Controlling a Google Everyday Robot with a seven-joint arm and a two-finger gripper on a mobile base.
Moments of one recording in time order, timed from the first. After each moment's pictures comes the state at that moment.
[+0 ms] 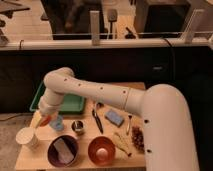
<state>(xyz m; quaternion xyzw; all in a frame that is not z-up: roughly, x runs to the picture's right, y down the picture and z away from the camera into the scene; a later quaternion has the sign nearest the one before) -0.311 0.153 0.676 0.03 -0.52 -0.75 0.40</state>
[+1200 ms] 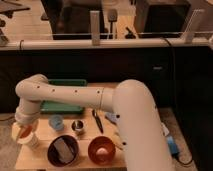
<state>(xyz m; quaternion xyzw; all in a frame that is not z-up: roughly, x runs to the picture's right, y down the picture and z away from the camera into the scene) -0.390 0.197 0.659 0.03 -0.54 -0.77 0.33</state>
